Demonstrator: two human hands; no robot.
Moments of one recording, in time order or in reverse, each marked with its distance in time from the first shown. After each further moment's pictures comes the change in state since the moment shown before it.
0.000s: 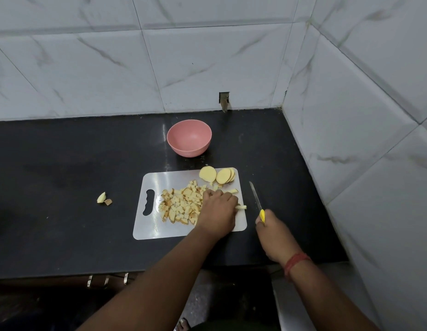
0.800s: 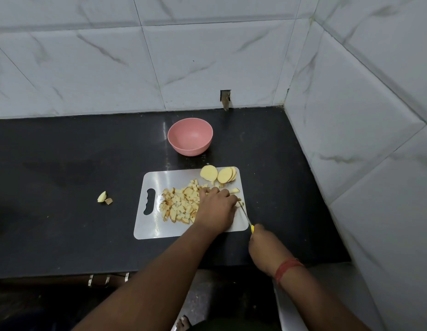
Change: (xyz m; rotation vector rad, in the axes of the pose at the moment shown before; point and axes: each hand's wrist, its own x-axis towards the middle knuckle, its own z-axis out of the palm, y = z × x) left_hand 0.006 -0.008 -0.006 0.004 -0.072 -0.039; right_hand -0.002 0.005 0.031 -0.383 -0.141 0.056
